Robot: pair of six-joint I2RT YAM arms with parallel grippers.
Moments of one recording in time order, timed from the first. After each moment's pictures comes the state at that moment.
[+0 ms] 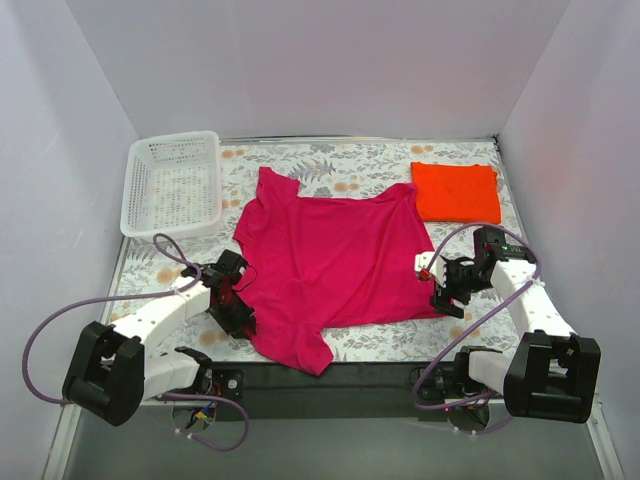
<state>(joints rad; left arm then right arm) -0.43 1.15 0.57 -0.92 0.09 -1.18 -0.06 1.14 0.71 -1.01 -0.63 -1.47</state>
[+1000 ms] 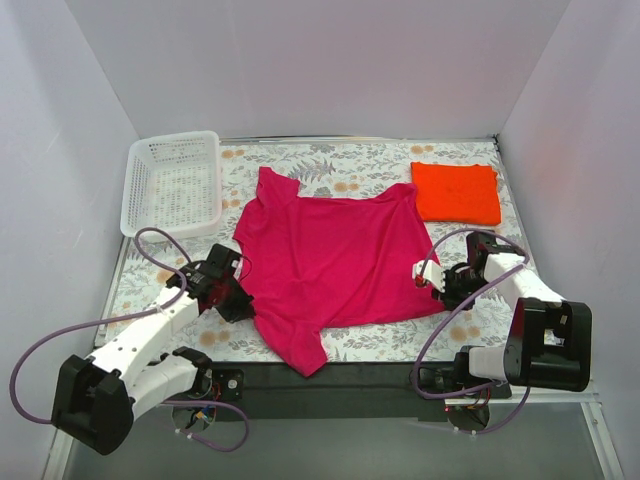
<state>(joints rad) -0.43 1.01 0.59 -0.82 0.03 -1.12 -0.06 1.30 0.66 -0.89 -0.40 -1.48</state>
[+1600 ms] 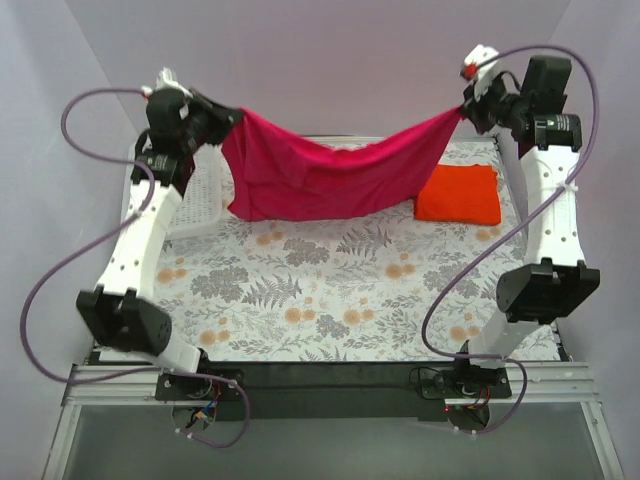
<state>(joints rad) -0.17 1.43 1.55 -0.36 0.11 -0.93 -0.06 1.65 1.95 -0.79 -0.63 -0.77</state>
